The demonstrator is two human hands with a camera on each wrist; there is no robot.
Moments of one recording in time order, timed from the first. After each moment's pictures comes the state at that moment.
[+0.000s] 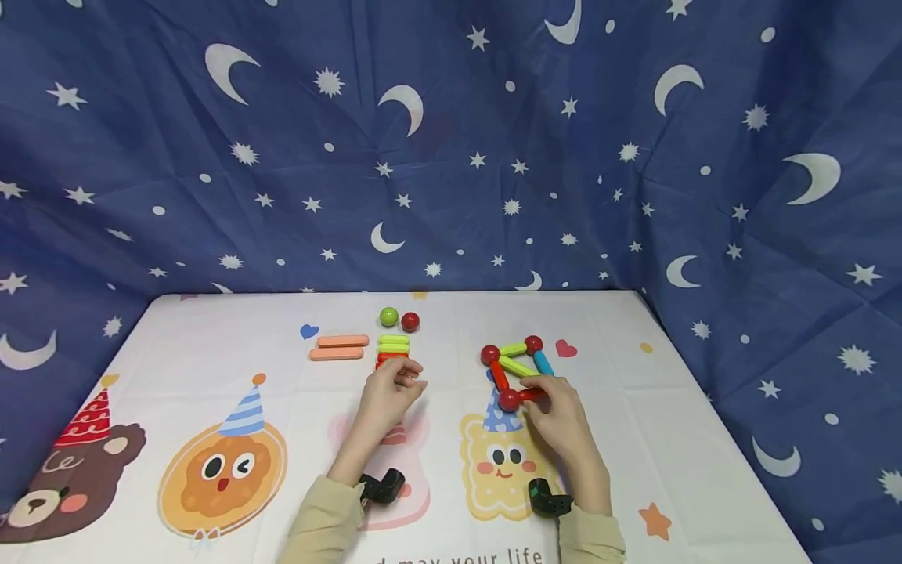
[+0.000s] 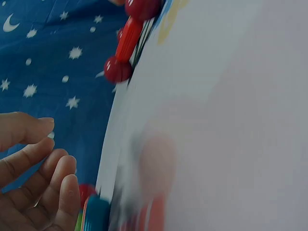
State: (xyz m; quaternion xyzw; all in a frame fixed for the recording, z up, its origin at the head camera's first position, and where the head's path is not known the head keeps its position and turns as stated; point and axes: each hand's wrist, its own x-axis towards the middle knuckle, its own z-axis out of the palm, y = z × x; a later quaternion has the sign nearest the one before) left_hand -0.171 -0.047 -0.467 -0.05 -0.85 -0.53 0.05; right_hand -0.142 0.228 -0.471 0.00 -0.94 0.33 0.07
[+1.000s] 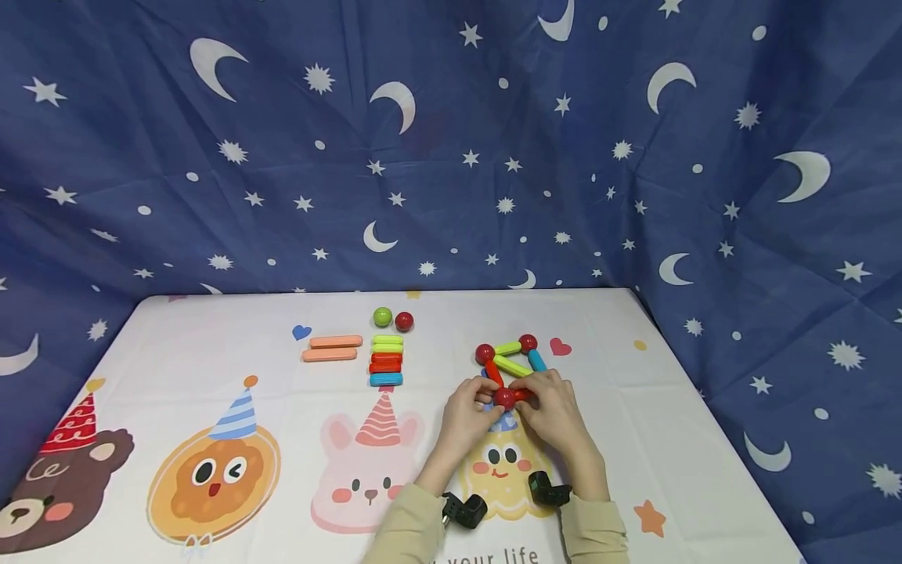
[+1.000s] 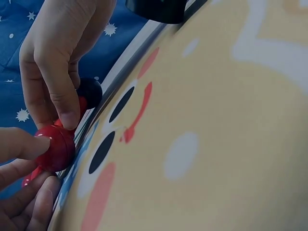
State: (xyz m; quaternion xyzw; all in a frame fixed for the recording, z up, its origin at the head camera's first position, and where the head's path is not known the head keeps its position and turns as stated) left_hand -0.156 0.070 -0.495 -0.09 -0.81 -0.57 0.00; right_hand -0.154 0.233 -0.477 0.10 -0.96 0.25 0.11
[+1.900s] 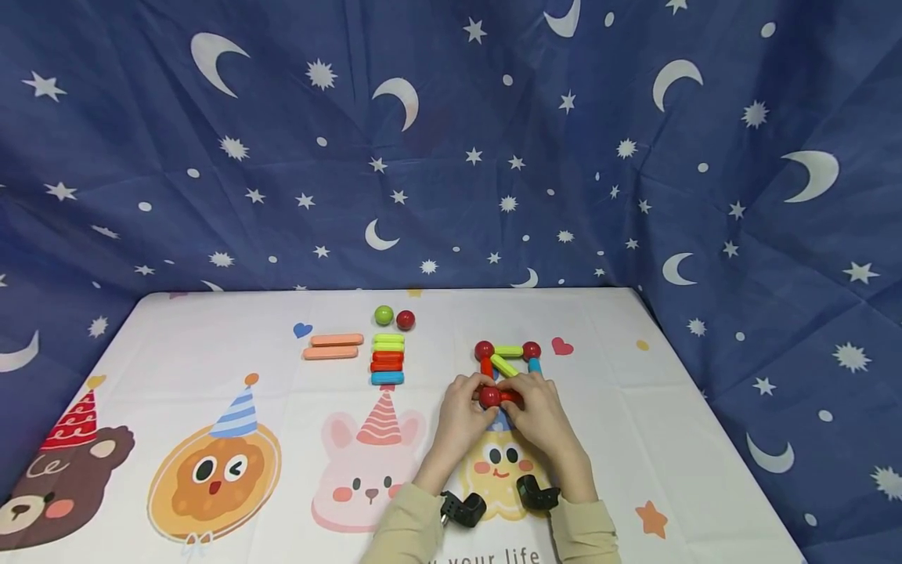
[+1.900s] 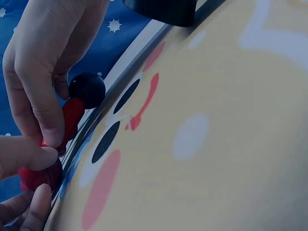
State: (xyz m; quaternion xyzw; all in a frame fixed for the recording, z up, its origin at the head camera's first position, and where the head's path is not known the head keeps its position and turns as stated) left_hand -0.157 0.065 -0.499 -0.10 -0.85 -0.51 0.08; right_hand -0.153 0.209 -0.474 0.11 -0.96 0.26 0.09
